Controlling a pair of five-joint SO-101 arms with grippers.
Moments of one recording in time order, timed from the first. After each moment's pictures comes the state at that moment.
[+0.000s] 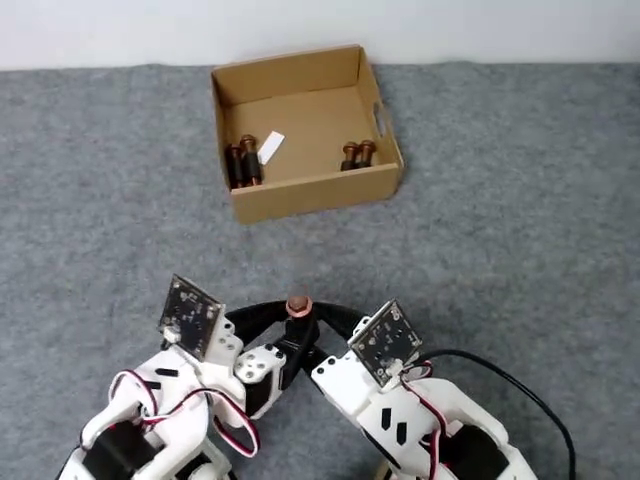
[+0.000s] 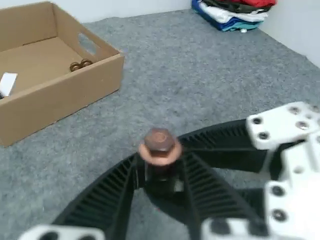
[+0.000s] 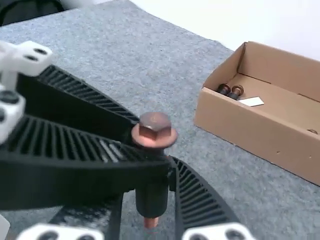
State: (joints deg) left arm 39.6 -93.8 67.6 69.1 21.9; right arm -46.4 -102.7 74.8 54.2 0.7
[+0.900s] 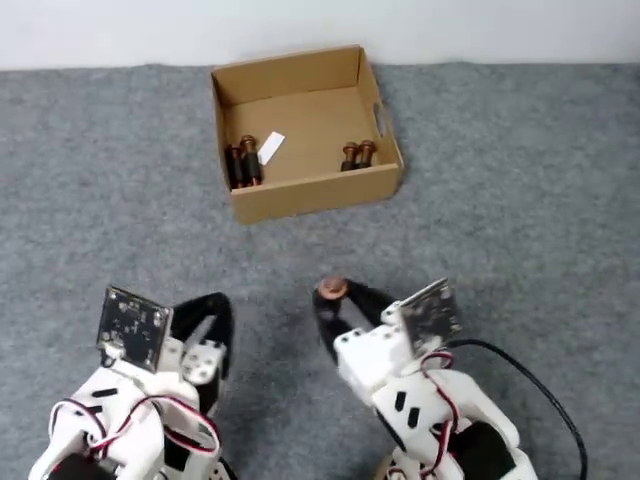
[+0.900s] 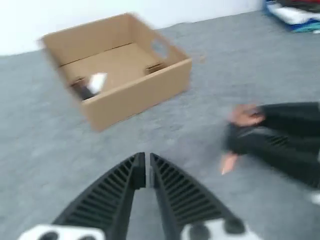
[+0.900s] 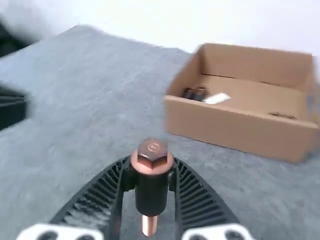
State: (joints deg) left arm 17.1 -93.6 52.4 84.9 11.2; right arm -35.3 -102.8 74.3 53.9 -8.7
